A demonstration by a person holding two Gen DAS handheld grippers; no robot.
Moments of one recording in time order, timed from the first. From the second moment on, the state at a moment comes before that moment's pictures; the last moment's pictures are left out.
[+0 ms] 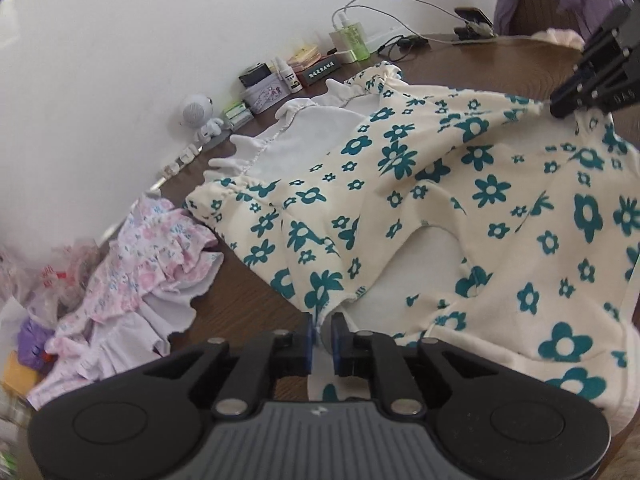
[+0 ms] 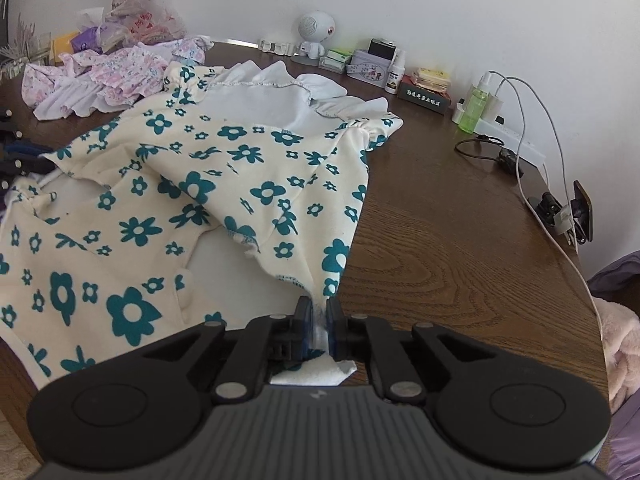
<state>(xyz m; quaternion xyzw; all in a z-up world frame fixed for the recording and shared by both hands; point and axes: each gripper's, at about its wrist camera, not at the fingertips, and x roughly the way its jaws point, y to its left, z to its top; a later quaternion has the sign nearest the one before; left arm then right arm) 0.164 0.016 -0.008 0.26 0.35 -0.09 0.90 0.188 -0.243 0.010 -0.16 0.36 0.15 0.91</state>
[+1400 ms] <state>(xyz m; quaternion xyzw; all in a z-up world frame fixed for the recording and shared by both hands) 0.098 -0.032 0.009 0.10 0.34 -0.21 0.91 0.294 -0.234 0.029 -0.06 0.39 0.16 0.90</state>
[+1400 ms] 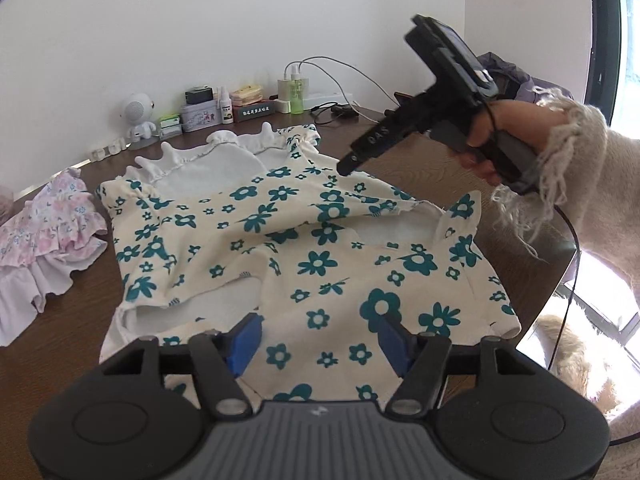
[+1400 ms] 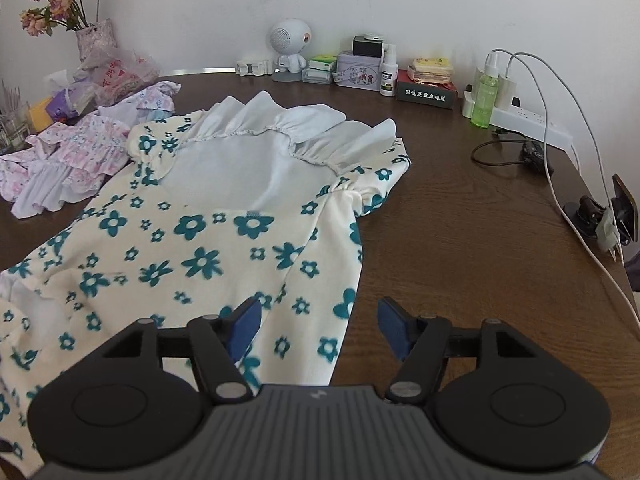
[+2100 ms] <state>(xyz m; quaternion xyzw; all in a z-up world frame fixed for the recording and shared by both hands) 0.142 0.080 0.001 0.28 0.42 -0.07 0.86 0.194 -0.203 0.025 -0.14 0.49 0.22 0.83</state>
